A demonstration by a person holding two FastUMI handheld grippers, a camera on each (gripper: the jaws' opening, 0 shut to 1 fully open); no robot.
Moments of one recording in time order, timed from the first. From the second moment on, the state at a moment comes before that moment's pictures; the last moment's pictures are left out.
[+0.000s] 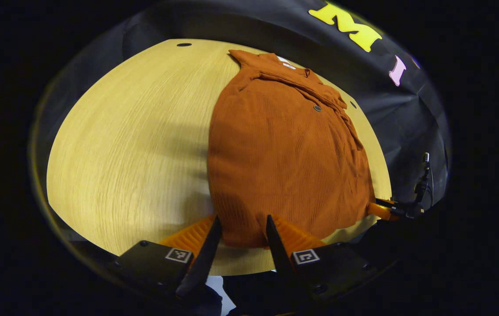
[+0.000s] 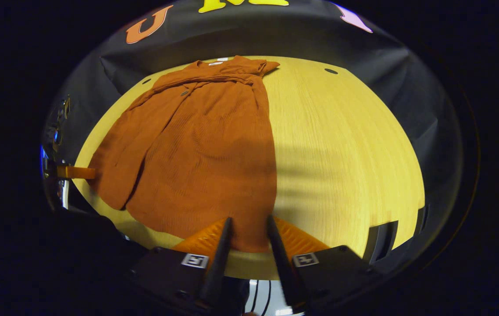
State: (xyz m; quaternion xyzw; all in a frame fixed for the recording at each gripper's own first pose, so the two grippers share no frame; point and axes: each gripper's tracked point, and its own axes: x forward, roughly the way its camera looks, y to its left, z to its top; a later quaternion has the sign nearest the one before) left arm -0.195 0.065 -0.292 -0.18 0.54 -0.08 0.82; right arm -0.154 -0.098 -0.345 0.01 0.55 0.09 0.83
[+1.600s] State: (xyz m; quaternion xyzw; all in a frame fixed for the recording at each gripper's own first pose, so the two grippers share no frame) left arm 0.204 0.082 -0.109 -0.21 0.32 -0.11 0.92; right arm 0.282 -0.064 -0.164 0.07 0.30 0.14 0.94
